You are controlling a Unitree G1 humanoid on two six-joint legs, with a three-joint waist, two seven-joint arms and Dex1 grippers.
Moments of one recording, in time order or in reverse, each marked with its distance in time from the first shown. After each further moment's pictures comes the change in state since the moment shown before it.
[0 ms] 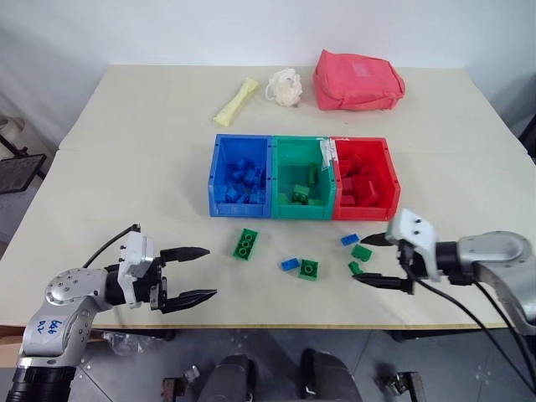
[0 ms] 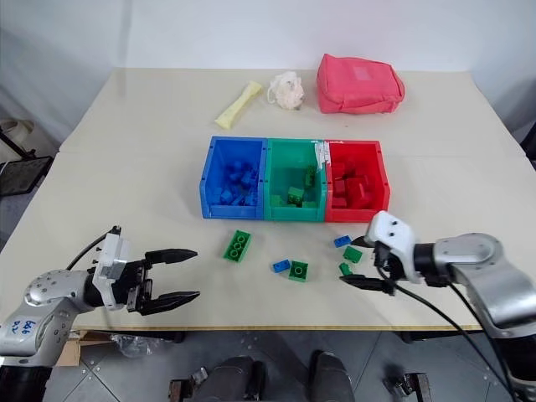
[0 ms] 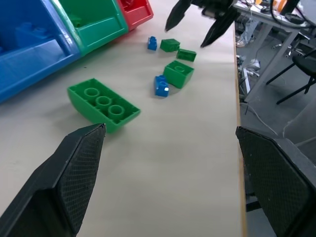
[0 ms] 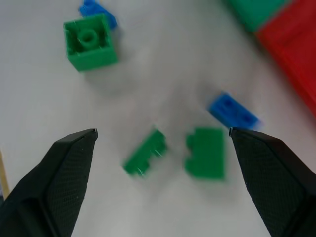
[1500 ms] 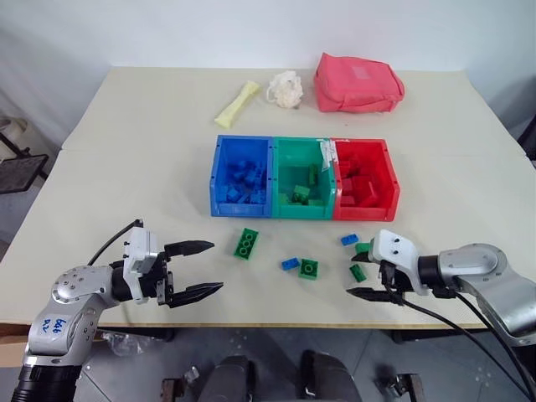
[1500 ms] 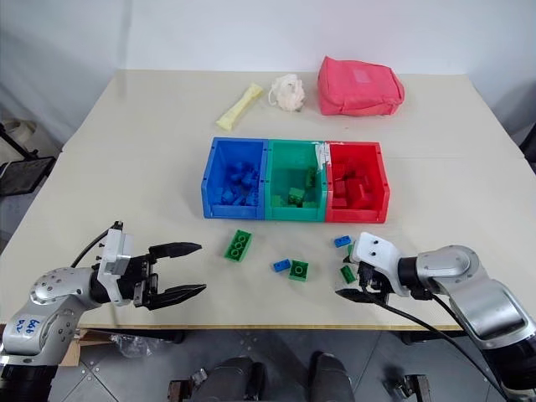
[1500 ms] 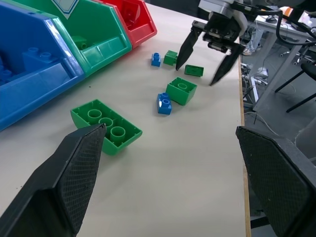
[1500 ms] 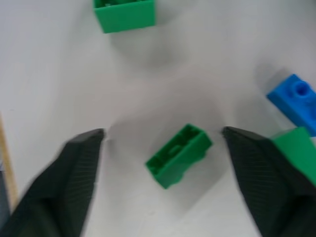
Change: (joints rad) left arm -0.038 -0.018 -0.028 -0.012 -0.008 -0.011 0.048; right arm 0.037 -0.019 0.071 -0.025 -0.108 -0.023 -0.038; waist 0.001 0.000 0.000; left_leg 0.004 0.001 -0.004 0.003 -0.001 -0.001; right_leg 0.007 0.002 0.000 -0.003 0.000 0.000
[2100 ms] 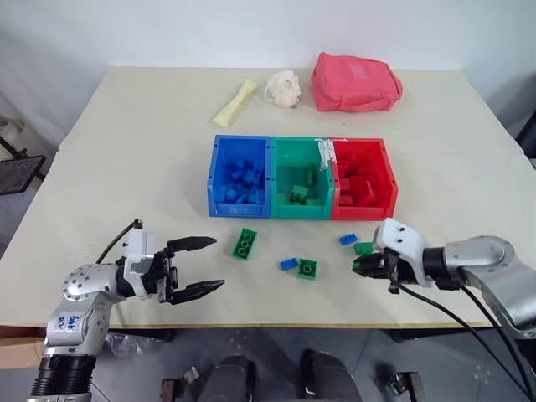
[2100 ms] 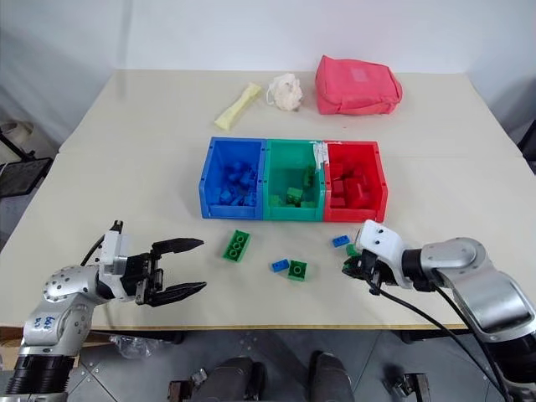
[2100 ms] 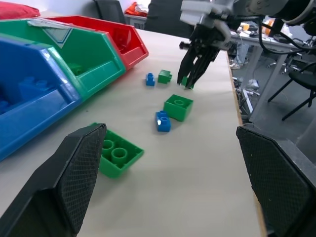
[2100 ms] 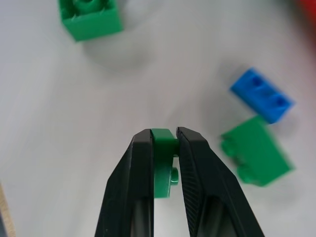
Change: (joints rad) left arm -0.086 -0.107 -0.016 0.159 0.018 -0.188 -0.073; right arm -0.099 0.028 -0.050 -0.026 0.056 0.125 -0.032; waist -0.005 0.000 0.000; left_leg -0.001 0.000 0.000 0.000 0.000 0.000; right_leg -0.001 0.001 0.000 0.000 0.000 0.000
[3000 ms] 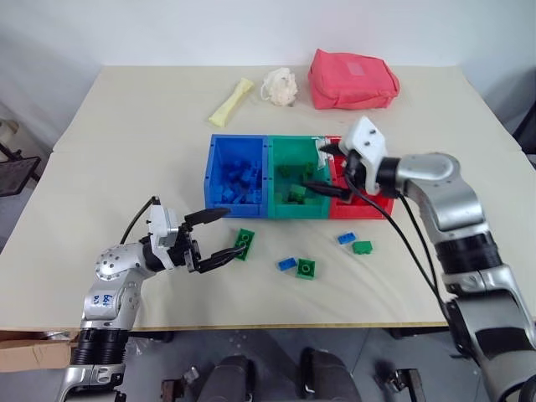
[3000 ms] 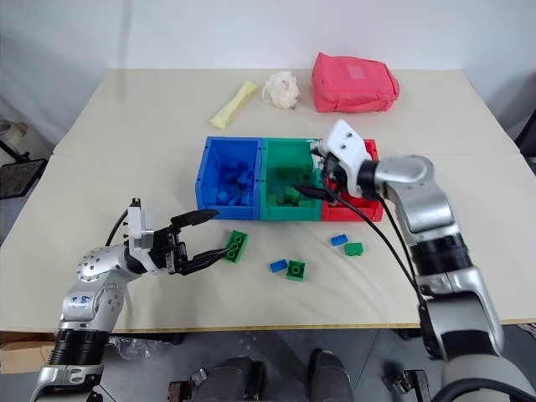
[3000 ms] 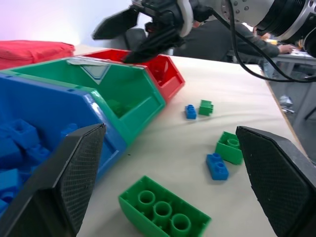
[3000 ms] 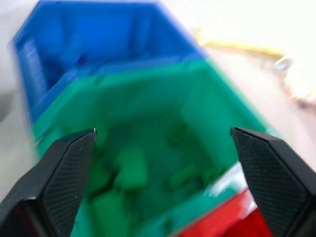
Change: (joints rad) left arm -0.152 -0.091 -0.072 0.103 0.067 -0.053 0.081; right arm -0.462 0.279 0.057 0.476 -0.115 -0.329 -0.008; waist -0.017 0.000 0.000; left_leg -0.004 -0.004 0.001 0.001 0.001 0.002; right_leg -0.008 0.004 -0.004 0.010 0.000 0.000
